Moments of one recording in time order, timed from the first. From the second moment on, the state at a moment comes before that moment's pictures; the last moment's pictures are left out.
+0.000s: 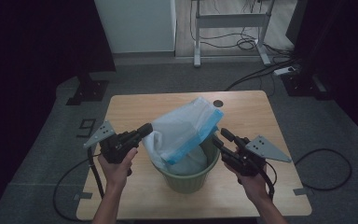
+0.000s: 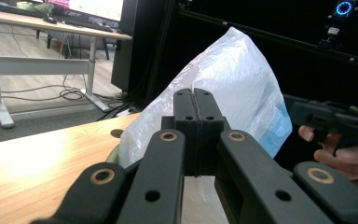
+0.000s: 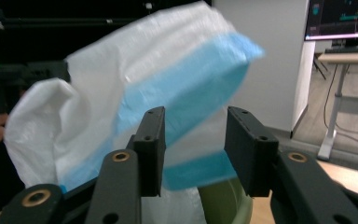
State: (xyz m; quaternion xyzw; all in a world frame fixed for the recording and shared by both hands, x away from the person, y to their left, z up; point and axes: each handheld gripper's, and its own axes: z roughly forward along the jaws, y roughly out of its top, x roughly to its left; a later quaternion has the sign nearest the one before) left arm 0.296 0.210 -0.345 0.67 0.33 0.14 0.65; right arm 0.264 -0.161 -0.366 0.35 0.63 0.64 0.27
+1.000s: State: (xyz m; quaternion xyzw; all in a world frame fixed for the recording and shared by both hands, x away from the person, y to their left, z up) left arm 0.300 0.211 -0.346 0.66 0.32 0.13 0.66; right arm 0.305 -0.136 -0.371 0.36 0.63 0.66 0.21
